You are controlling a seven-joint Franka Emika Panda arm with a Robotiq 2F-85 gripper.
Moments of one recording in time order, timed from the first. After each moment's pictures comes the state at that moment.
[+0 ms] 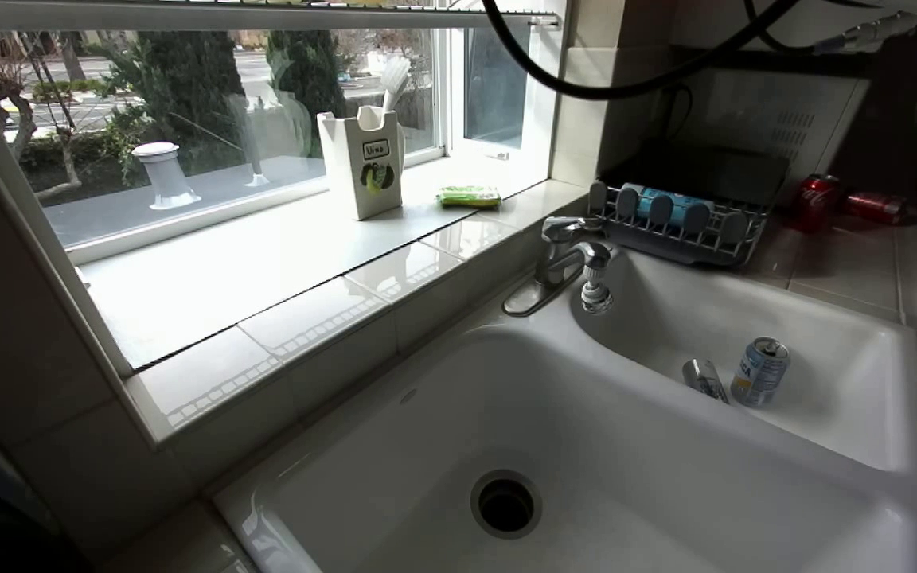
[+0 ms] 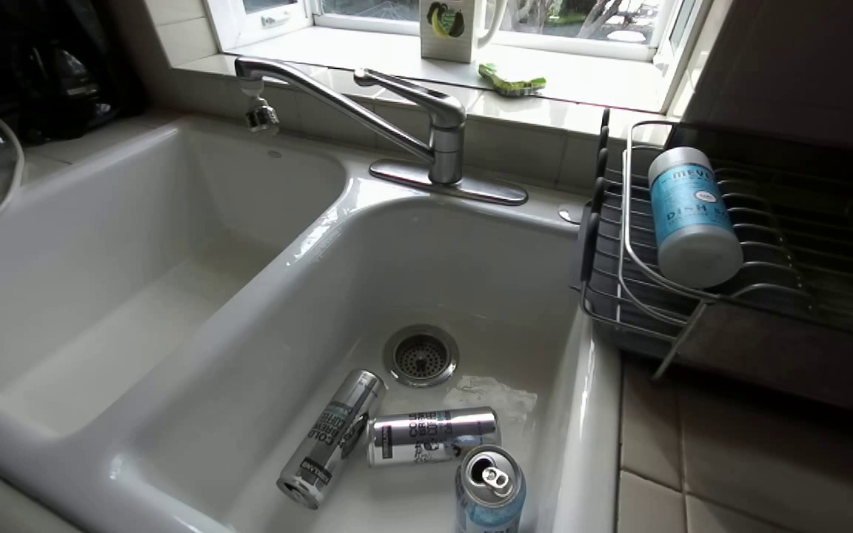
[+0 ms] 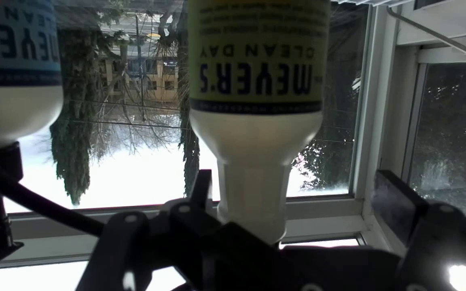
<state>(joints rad) 0.35 0.71 -0.13 -0.63 -0.07 2.81 0.10</state>
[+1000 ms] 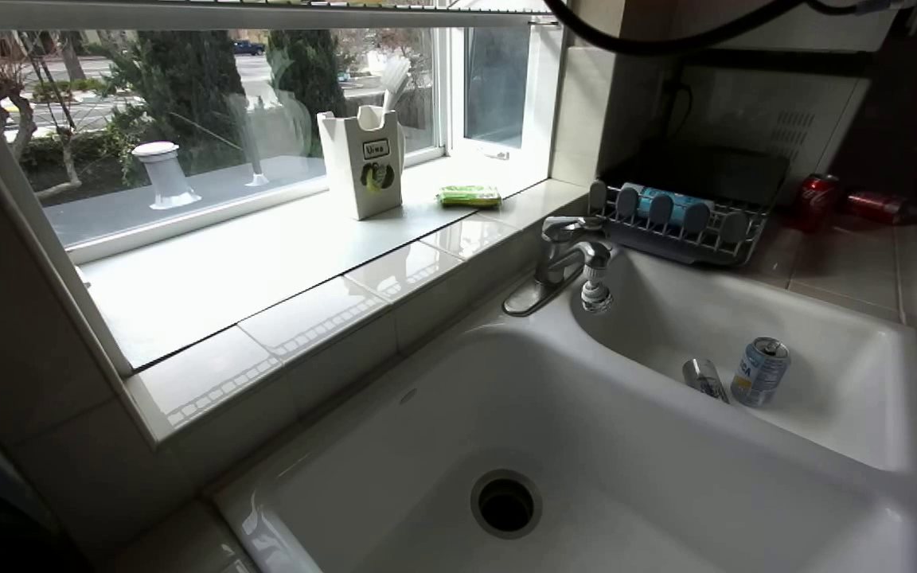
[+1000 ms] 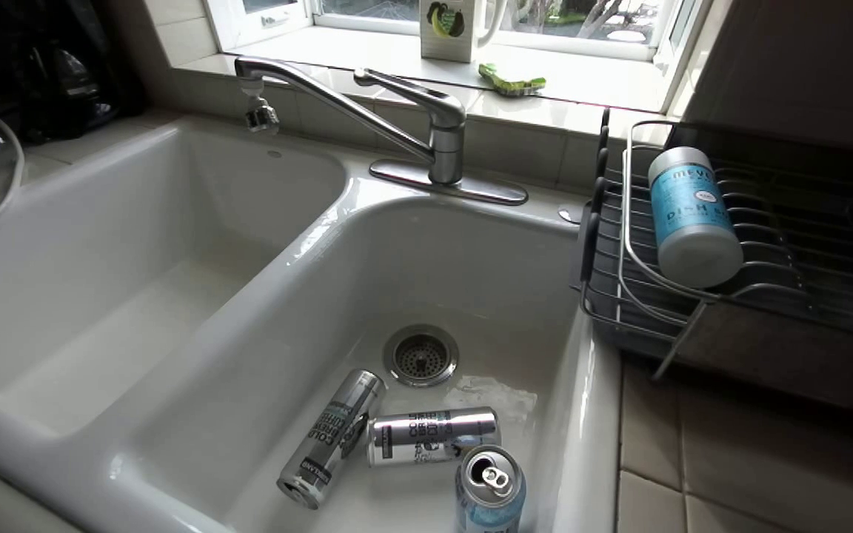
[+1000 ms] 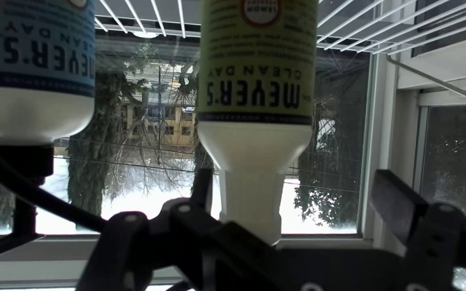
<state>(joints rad) 0.40 0.66 -0.21 -0.63 -0.09 2.59 0.15</state>
